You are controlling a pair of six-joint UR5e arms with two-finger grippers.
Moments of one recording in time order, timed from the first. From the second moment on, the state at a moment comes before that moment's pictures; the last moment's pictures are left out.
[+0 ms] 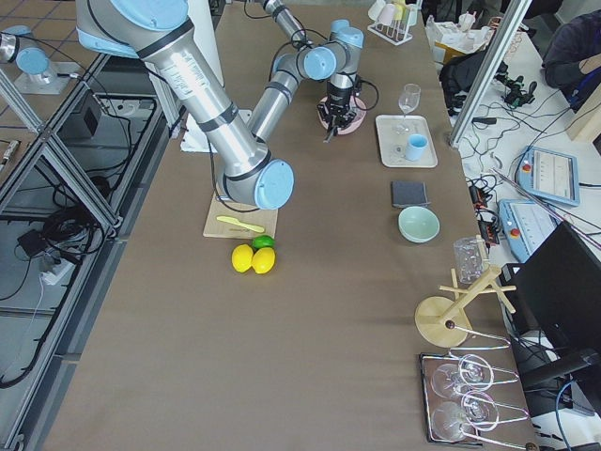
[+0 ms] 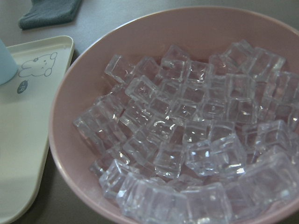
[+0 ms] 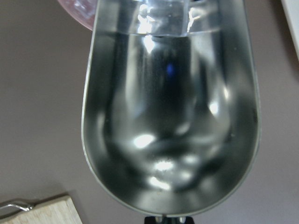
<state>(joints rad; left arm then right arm) -0.71 -2.11 -1.23 -2.81 -2.11 0.22 0.75 -0.86 1.84 -2.10 2.06 -0.28</state>
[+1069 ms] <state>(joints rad) -0.84 -2.07 -1.23 -2.75 -2.17 0.23 1.17 -1.01 1.65 -2.02 2.20 -0.25</state>
